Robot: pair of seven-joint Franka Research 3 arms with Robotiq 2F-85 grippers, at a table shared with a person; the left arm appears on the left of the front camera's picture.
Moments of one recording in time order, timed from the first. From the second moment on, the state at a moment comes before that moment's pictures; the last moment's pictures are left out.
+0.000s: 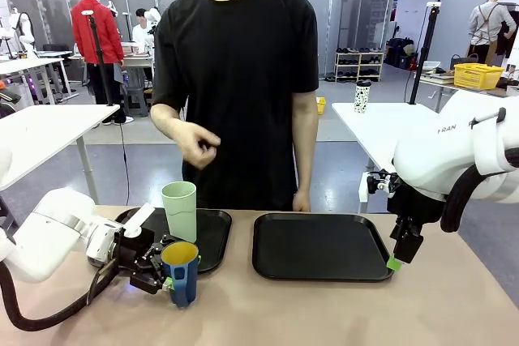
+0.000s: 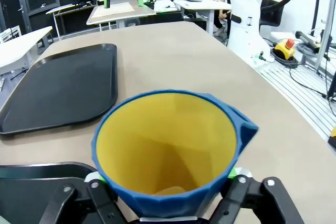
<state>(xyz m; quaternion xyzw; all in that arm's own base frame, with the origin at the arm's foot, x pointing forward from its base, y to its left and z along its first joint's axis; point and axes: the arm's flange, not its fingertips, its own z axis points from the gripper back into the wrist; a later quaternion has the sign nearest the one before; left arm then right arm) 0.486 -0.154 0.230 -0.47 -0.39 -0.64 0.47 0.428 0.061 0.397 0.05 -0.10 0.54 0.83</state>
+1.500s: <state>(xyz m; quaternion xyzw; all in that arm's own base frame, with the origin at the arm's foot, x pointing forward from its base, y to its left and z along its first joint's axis) 0.477 -0.210 0.251 -0.49 -0.42 -0.62 0.45 0.428 0.061 0.397 0.05 -0.10 0.54 0.83</state>
